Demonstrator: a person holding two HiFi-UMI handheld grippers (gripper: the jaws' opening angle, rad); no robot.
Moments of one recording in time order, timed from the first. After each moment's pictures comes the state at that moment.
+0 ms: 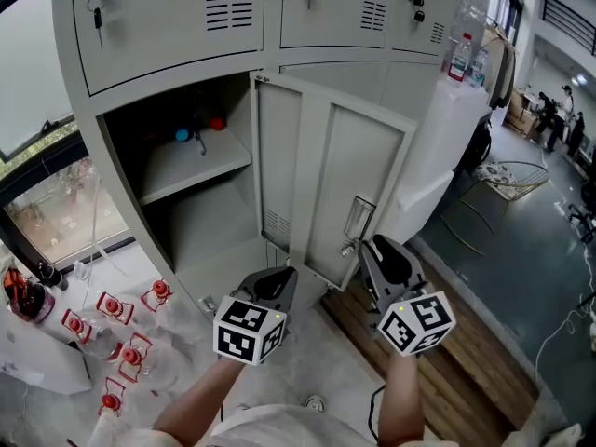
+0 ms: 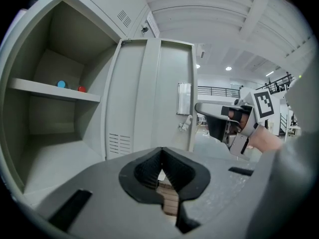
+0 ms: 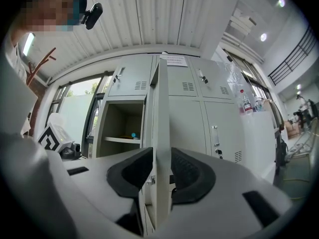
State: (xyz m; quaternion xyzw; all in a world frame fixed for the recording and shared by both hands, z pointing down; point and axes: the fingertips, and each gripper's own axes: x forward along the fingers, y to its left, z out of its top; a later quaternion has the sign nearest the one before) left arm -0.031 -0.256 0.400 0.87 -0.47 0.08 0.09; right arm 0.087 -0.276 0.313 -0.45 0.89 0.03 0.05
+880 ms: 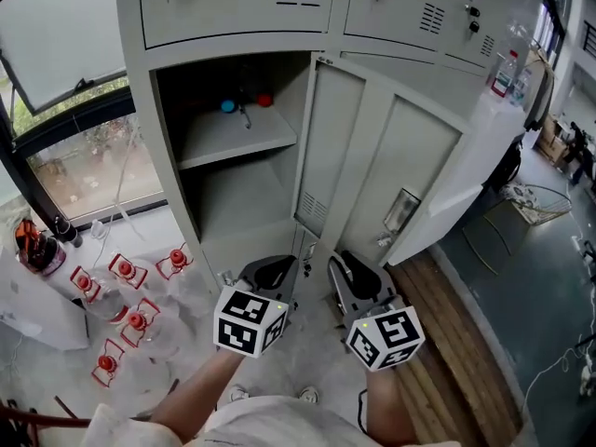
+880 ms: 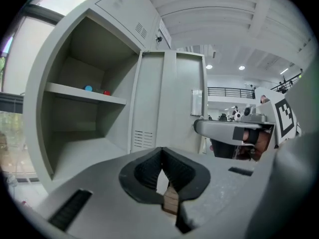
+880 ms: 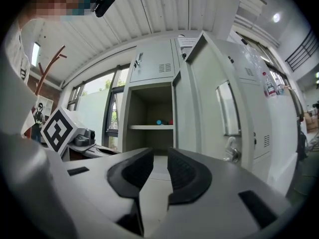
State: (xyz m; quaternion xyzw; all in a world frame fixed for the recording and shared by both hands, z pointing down) left arm -0.084 -0.233 0.403 0.83 -0.54 0.06 0.10; right arm -0.015 -0.234 0.358 -0.36 0.93 0.00 0.00
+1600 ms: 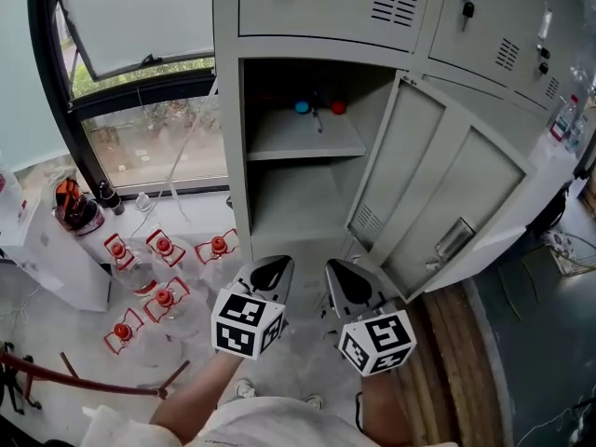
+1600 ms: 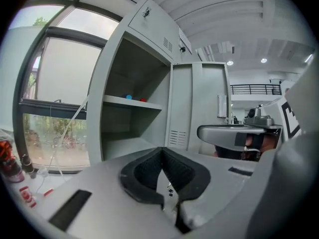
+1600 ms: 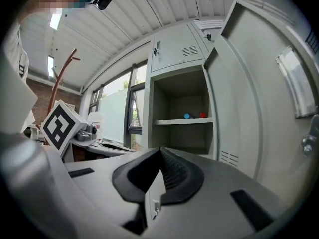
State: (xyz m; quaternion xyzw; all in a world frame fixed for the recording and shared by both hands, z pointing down) left arm -0.182 -0.197 0.404 0.74 -0.66 0.05 0.10; right arm -0.115 -0.209 0.370 -0.24 0.97 0.00 -0.03
